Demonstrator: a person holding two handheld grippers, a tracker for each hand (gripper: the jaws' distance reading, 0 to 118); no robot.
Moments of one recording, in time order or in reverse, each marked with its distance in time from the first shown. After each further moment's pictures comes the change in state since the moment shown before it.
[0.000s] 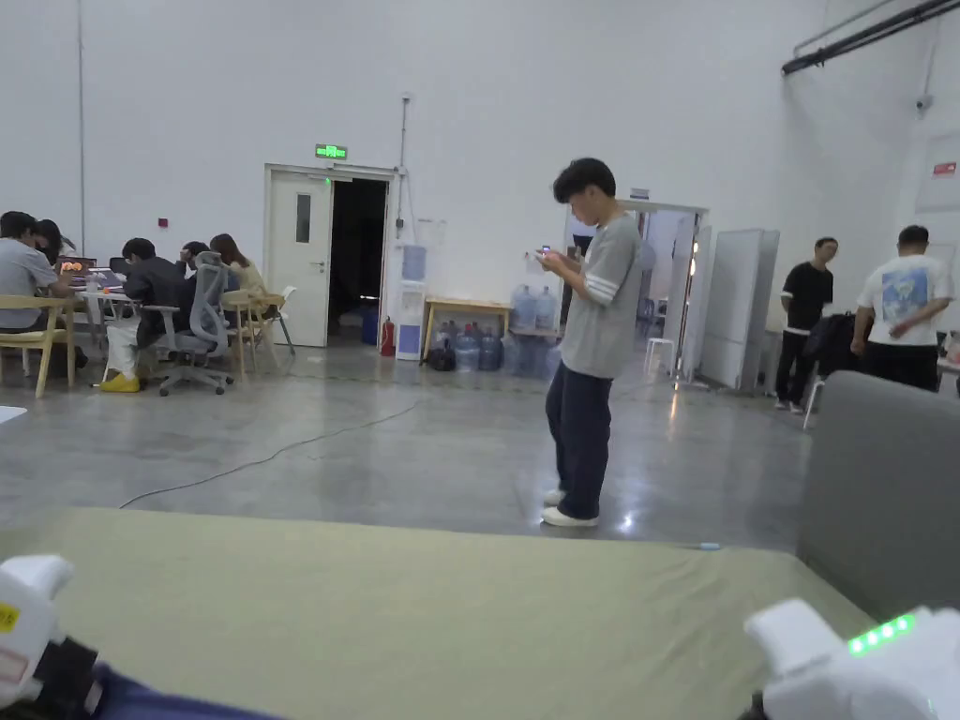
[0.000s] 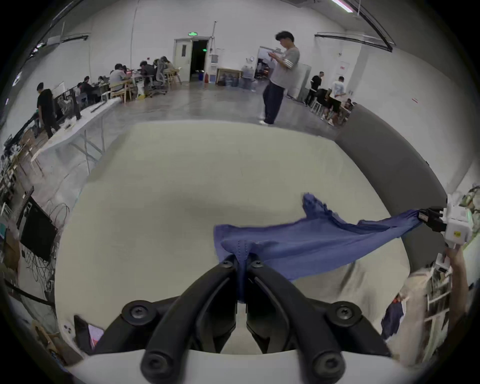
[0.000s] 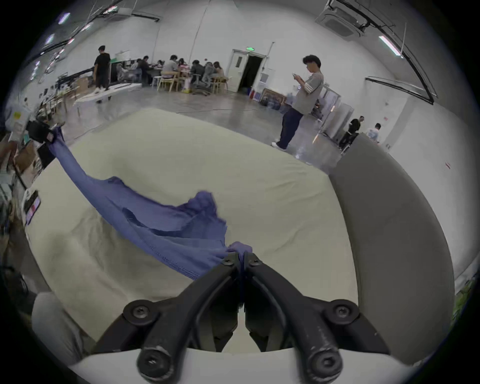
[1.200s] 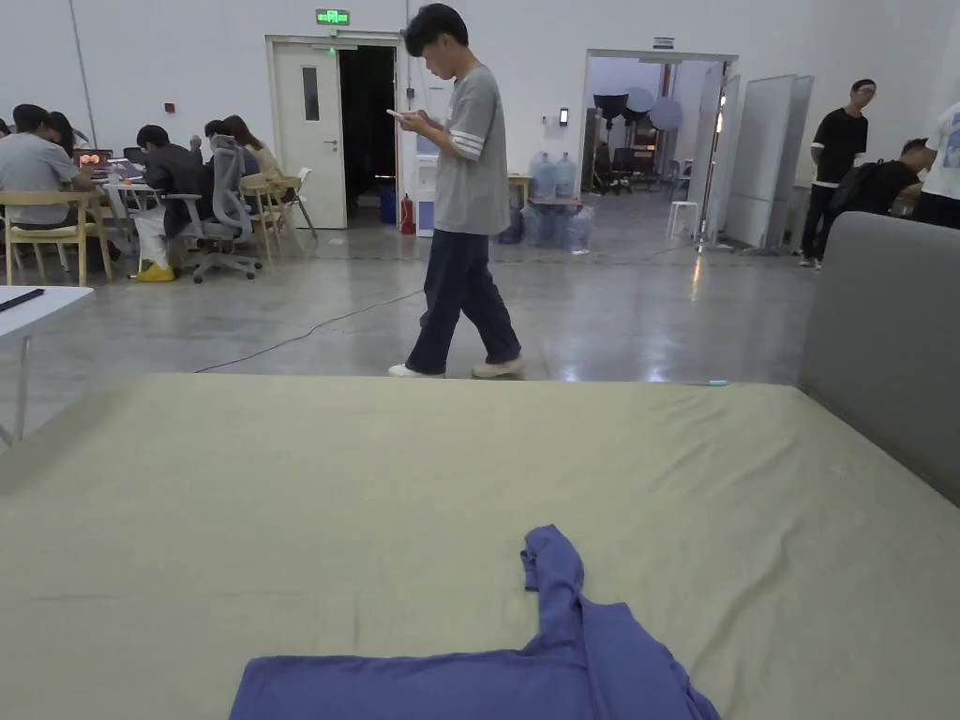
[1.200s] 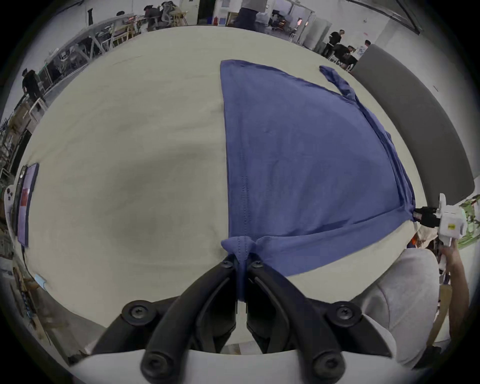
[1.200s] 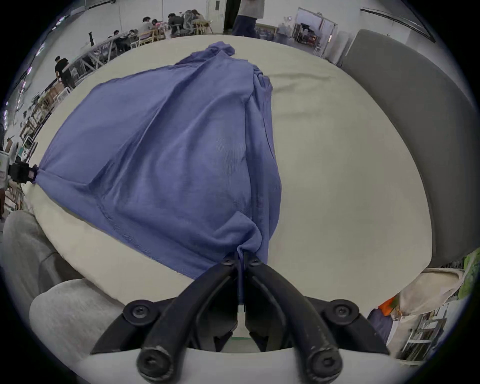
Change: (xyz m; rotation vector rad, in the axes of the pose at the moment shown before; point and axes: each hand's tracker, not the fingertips) left arm -0.041 -0.370 -0.081 -0.300 0.029 0.083; right arm -0.140 -0.344 -0.045 -0.365 0.105 -0.176
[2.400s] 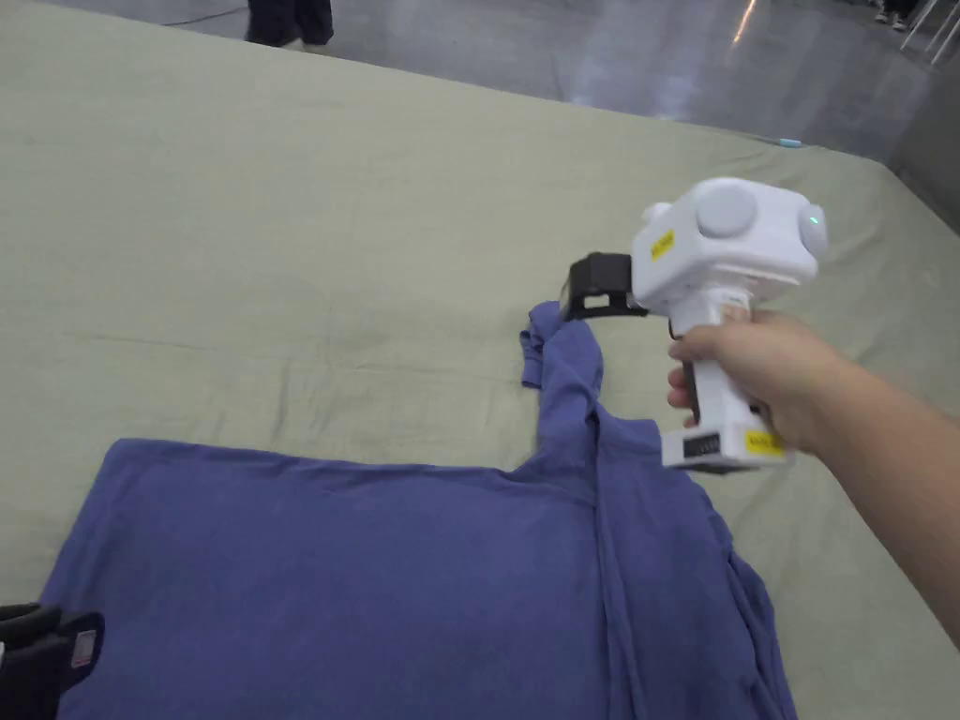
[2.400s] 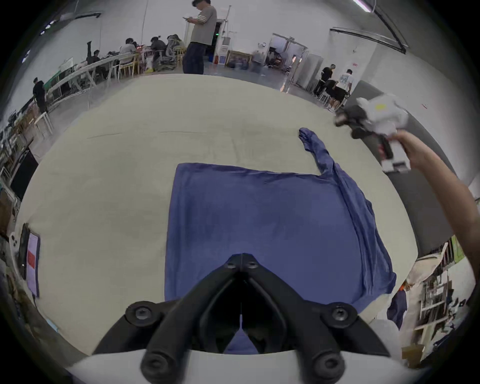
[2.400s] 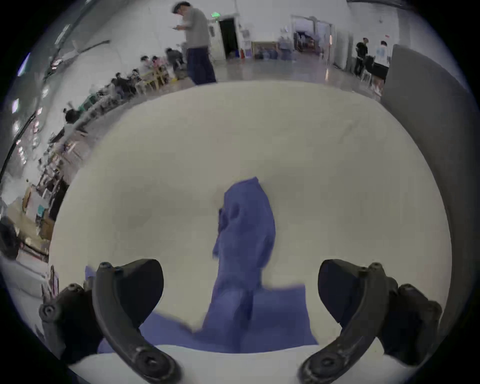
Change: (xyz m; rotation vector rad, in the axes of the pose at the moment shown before) left arm 0.099 0.137 0.028 0.252 -0.029 0.015; right arm -0.001 0.544 -0.120 0.062 0.196 -0.145
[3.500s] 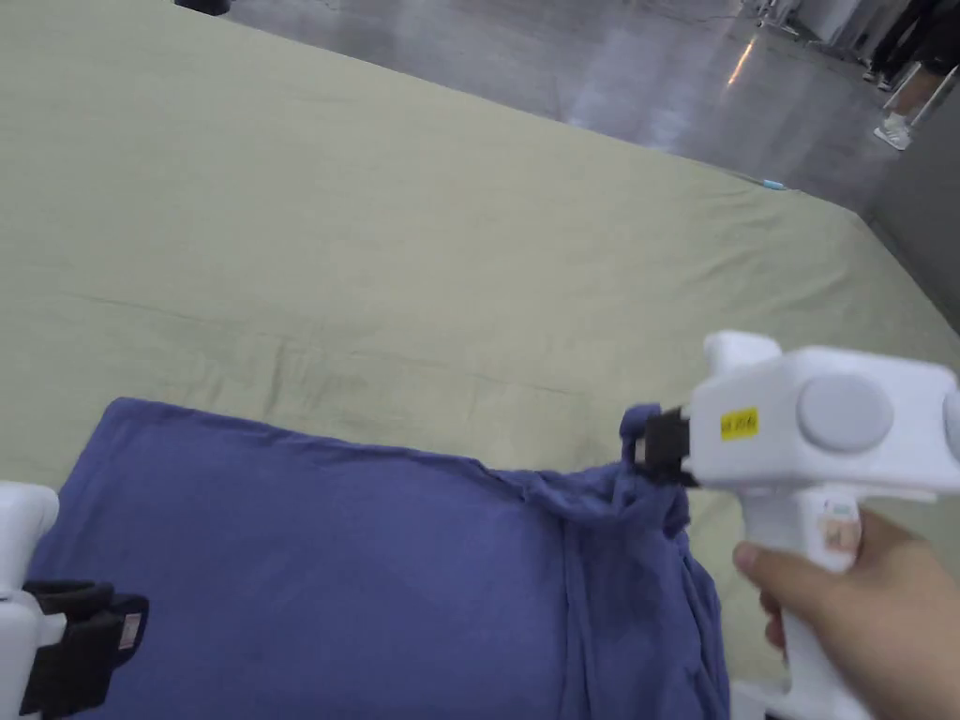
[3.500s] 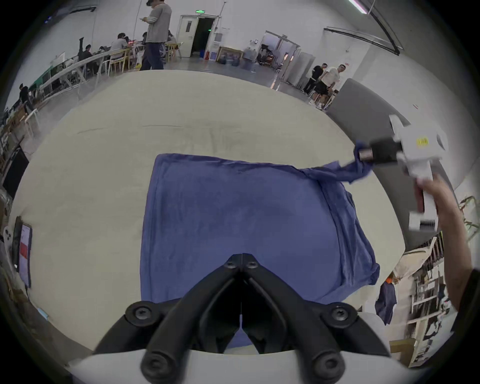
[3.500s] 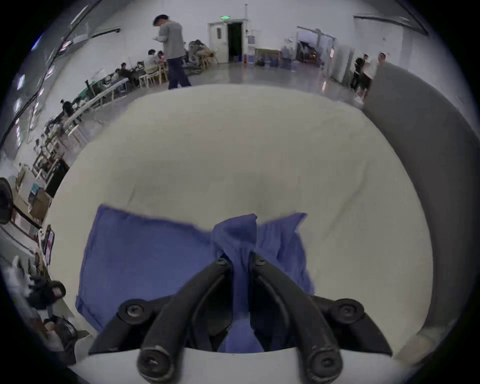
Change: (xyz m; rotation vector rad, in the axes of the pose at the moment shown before) left arm 0.018 -0.025 0.027 -0.027 -0.072 -0.002; right arm -0.017 -0.222 0.142 0.068 -0.084 0.052
